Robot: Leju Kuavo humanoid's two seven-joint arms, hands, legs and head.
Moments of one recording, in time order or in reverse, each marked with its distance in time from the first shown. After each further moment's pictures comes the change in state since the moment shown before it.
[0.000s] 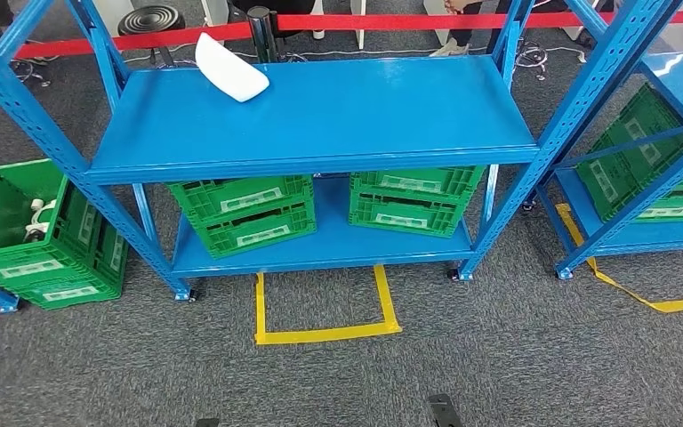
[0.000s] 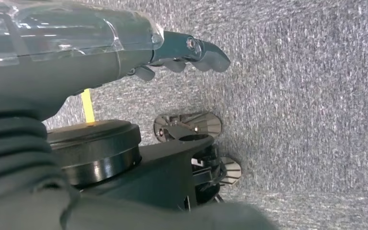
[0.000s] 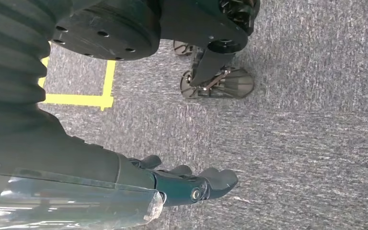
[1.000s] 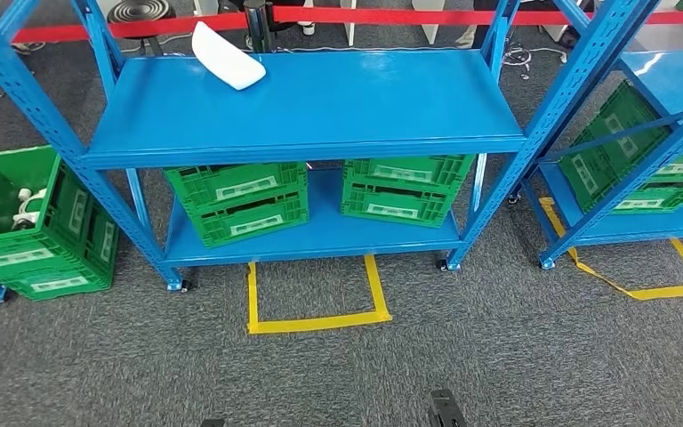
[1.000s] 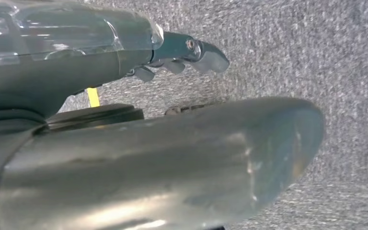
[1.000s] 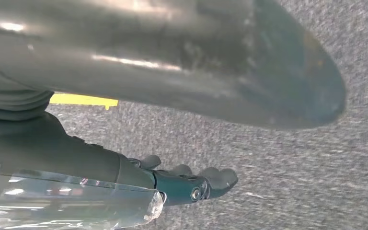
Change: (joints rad) left arm 0.001 -0.024 0.000 -0.007 -0.022 0.014 0.007; right arm -0.006 -0.025 -0.024 0.002 -0.001 0.029 -0.024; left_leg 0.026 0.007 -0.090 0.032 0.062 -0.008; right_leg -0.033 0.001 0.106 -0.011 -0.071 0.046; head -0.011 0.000
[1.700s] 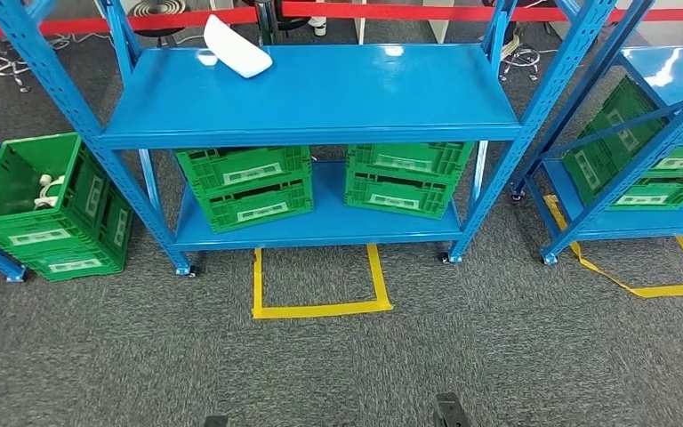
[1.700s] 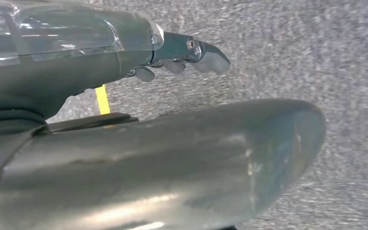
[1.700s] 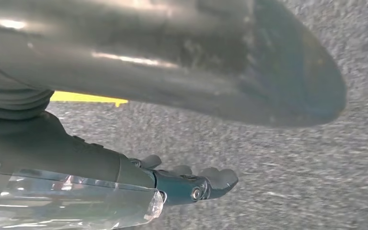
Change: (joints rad) left arm 0.000 0.001 0.002 0.000 -0.013 0.006 0.002; right arm 0.001 0.000 -0.006 0.006 -0.004 0.000 0.010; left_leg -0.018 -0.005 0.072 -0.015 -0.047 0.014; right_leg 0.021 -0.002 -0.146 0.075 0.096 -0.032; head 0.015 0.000
